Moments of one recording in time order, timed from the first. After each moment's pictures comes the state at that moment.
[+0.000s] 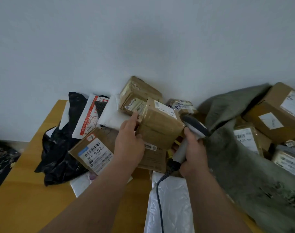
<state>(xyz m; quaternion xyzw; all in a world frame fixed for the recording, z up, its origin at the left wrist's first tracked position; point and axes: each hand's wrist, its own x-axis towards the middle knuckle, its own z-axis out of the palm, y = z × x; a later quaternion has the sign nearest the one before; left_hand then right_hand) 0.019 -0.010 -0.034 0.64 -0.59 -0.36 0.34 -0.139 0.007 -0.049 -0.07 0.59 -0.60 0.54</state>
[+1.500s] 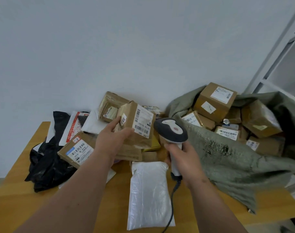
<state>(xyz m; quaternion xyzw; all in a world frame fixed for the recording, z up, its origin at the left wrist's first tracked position) 0.001 0.078 0.026 0.59 -0.47 -0.53 0.40 -0.178 0.168 0.007 -0.34 0.65 -0.53 0.43</state>
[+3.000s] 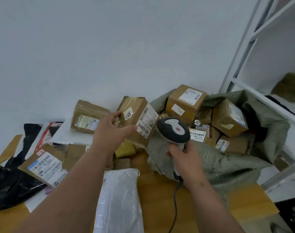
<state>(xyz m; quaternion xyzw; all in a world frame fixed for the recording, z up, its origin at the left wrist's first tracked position) -0.121 0.089 0.054 0.57 -0.64 -0.37 0.36 -0.295 0.200 0.021 -0.36 0.69 -0.54 0.33</state>
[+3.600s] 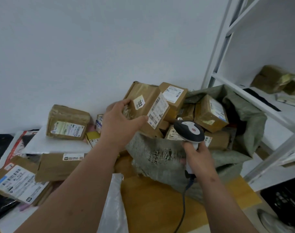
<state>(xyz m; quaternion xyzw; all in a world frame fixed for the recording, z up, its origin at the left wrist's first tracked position) -0.210 0.089 0.066 0.50 -0.70 -0.33 0.38 -0.385 0.214 -0.001 -0.28 0.77 -0.50 0.29</state>
